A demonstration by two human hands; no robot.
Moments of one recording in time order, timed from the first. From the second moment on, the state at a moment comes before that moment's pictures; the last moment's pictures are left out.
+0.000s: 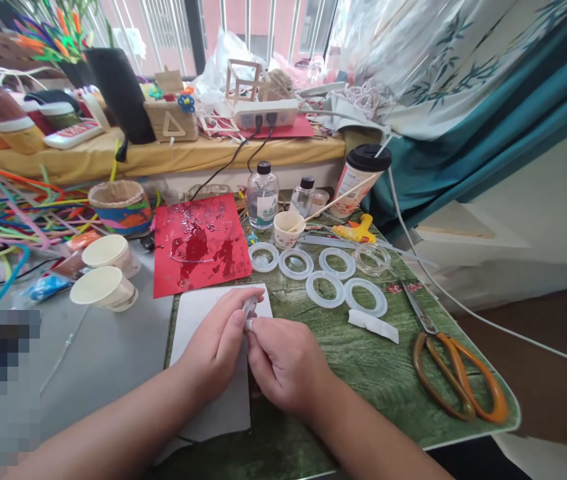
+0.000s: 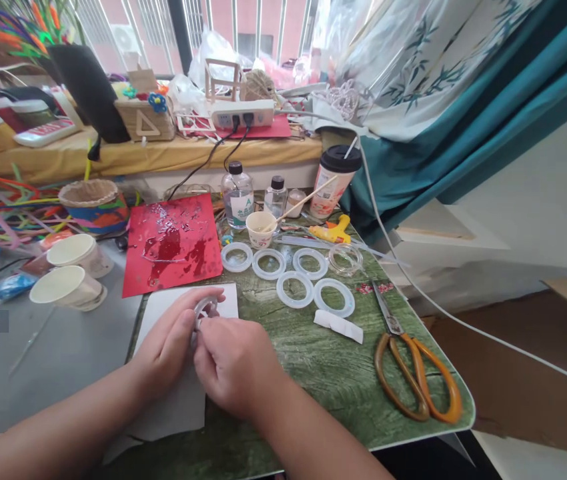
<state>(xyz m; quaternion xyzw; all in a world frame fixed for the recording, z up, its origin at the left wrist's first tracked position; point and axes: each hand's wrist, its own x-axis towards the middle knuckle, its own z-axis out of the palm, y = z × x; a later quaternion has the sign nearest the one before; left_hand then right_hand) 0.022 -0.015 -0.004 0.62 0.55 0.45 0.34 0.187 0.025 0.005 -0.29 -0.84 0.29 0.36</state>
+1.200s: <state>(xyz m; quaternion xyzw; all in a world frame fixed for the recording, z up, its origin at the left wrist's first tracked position) 0.018 -0.008 -0.007 0.49 0.55 0.53 0.43 0.169 0.023 0.006 -0.25 -0.90 0.14 0.33</state>
